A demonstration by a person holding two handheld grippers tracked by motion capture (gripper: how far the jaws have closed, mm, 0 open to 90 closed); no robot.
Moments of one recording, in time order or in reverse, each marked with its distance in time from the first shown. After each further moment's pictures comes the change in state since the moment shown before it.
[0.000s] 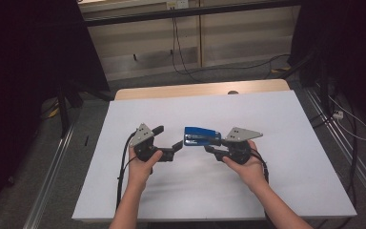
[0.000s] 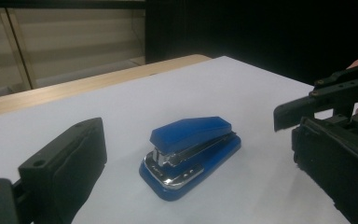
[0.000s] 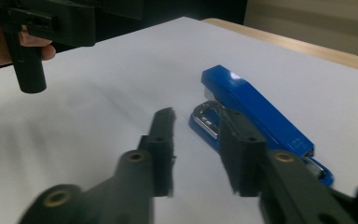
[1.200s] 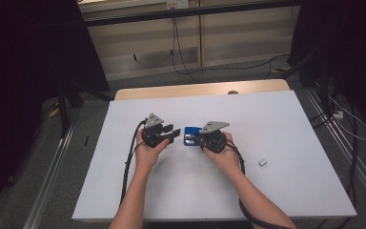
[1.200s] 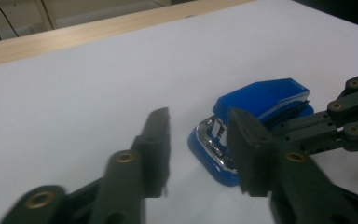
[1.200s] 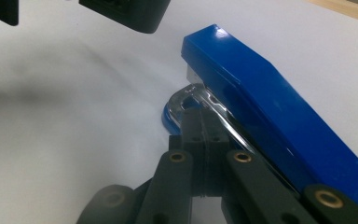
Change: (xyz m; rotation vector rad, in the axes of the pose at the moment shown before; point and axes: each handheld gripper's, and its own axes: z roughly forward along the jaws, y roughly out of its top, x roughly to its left) left arm 0.031 -0.001 0.046 0.259 0.102 -0.013; right arm -0.008 0.003 0.078 0.207 -0.084 -0.030
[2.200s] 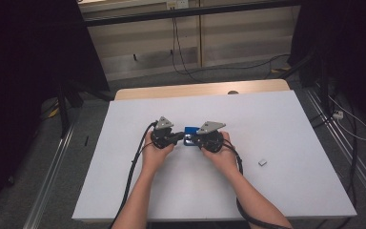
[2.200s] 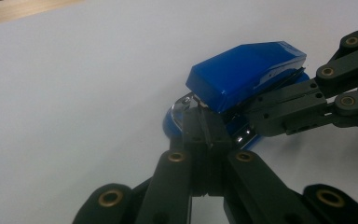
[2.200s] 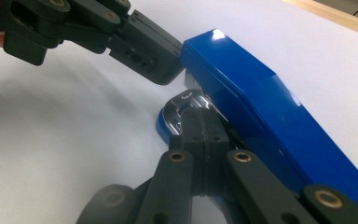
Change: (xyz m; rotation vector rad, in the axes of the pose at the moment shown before) left arm -0.009 -0.006 0.024 0.084 -0.064 0.043; right arm 0.002 0.001 0.008 -0.009 -0.027 -0.047
